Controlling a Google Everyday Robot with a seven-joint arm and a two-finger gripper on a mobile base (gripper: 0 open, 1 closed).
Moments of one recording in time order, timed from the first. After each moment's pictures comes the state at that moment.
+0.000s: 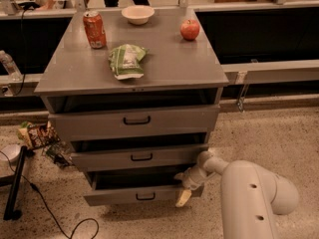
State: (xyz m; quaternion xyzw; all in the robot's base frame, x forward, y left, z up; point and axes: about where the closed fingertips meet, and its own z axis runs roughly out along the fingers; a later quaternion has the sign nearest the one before) arm 0.603 -0.099 0.191 -0.66 0.69 0.23 0.17
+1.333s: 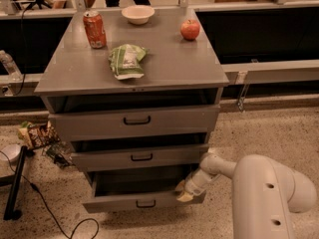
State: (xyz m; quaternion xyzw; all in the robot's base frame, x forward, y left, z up) arm 0.549 -0.102 0.222 -0.65 0.70 0.27 0.13
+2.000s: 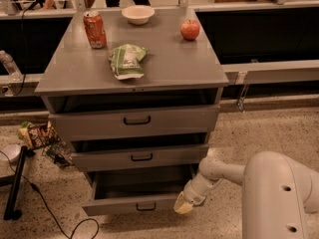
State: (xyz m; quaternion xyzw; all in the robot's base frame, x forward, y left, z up) arm 0.490 -0.089 0.255 -0.64 0.70 0.31 0.09
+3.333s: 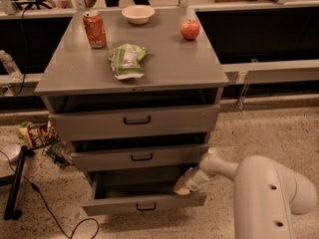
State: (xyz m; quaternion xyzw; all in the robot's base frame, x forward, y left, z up) arm 0.594 -0.102 0.223 -0.61 0.74 0.21 0.19
